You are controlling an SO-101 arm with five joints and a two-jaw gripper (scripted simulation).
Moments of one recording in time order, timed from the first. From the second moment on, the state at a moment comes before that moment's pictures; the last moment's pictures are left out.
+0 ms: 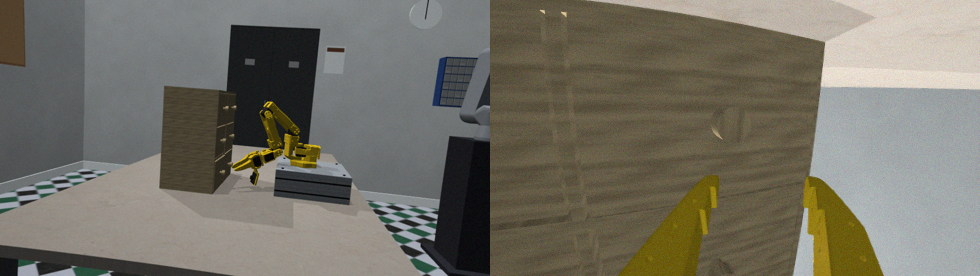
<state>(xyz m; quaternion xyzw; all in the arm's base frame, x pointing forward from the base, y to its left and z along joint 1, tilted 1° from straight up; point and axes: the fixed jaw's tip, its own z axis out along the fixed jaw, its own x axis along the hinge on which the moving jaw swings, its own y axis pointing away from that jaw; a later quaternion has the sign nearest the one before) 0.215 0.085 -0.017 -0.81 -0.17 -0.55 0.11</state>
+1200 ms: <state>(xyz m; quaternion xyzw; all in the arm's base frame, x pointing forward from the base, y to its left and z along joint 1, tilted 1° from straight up) 0.244 0.086 -0.029 -0.80 -0.15 -0.57 0.10</state>
